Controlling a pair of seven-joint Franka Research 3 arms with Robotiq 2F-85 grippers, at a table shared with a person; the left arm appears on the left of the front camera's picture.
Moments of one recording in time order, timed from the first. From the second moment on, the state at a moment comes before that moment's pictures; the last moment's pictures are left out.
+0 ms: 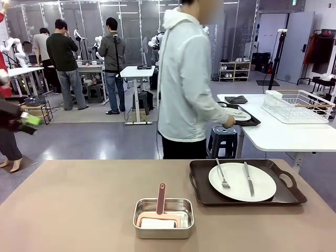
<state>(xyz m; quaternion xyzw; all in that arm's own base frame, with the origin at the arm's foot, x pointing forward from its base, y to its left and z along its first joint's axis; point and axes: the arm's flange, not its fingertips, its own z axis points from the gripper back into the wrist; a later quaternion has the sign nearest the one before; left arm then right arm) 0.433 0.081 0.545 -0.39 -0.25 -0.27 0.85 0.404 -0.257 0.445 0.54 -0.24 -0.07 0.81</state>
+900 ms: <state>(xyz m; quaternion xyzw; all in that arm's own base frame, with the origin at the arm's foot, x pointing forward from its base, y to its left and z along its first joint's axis) 0.510 -0.109 0.480 -0.32 -0.07 -0.50 0.81 0.404 -0.258 0.445 0.54 -0.24 -0.07 0.81</state>
